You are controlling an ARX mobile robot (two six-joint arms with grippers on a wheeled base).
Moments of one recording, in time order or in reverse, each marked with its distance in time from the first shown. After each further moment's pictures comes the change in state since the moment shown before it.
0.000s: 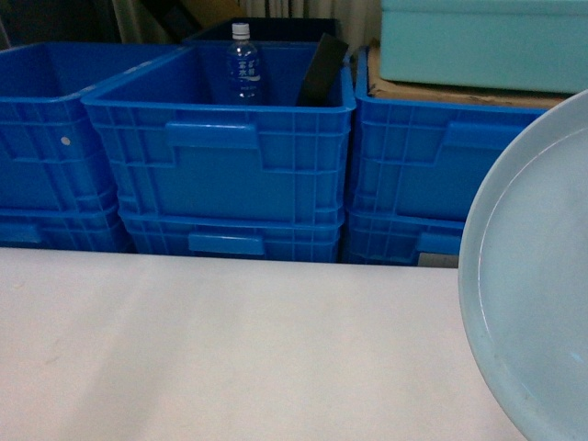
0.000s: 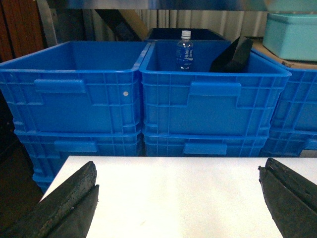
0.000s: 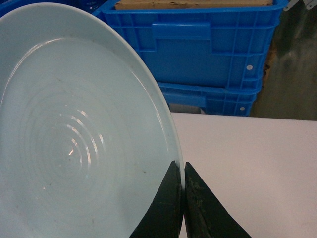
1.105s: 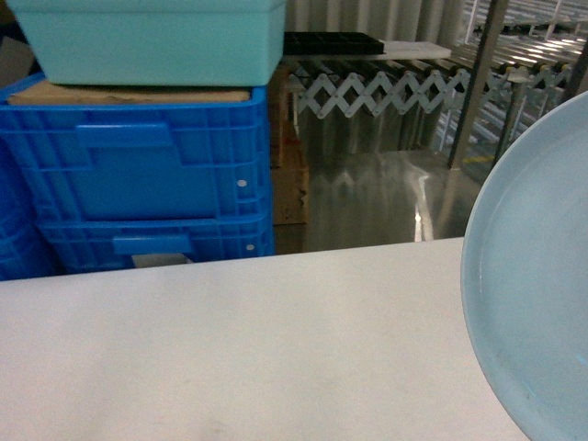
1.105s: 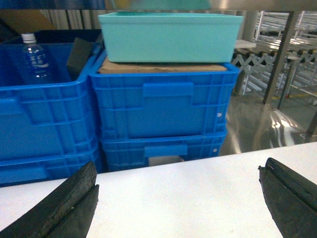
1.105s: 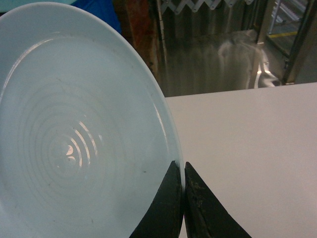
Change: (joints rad) left arm 0.001 0.000 0.000 0.001 0.000 0.000; right arm 0.000 -0.002 -0.001 0.000 0.000 0.001
